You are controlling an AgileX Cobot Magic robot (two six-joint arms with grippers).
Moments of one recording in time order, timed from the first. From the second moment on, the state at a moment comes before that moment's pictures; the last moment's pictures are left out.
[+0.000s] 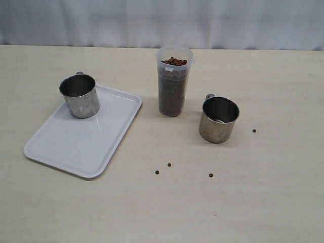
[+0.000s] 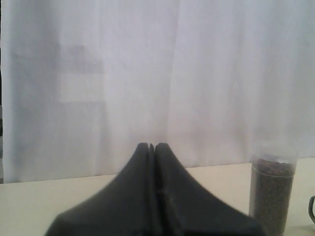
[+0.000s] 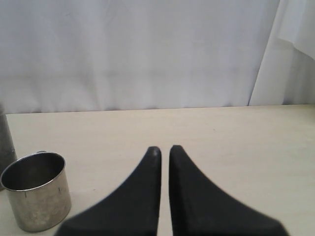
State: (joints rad) left arm 0.02 0.00 -0.05 -1.73 0.23 1.70; right arm 0.05 0.03 0.00 -0.08 0.16 0.06
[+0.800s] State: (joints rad) left arm 0.02 0.00 -0.04 -0.73 0.52 1.00; right arm 0.05 0.03 0.00 -0.08 0.16 0.06
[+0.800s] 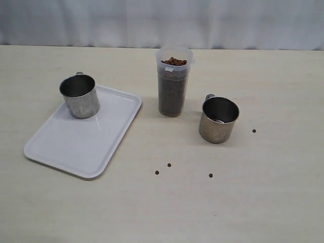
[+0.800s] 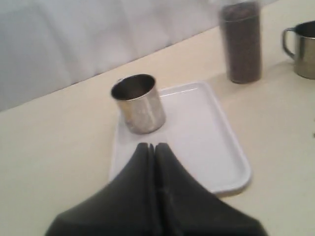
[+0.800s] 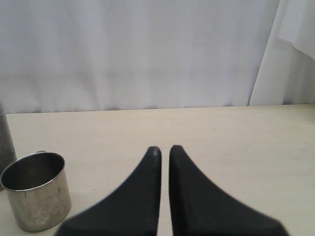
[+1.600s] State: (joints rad) left arm 0.01 0.00 0.00 0.20 0.20 -0.24; right arm 0.05 0.03 0.00 -0.08 0.16 0.06
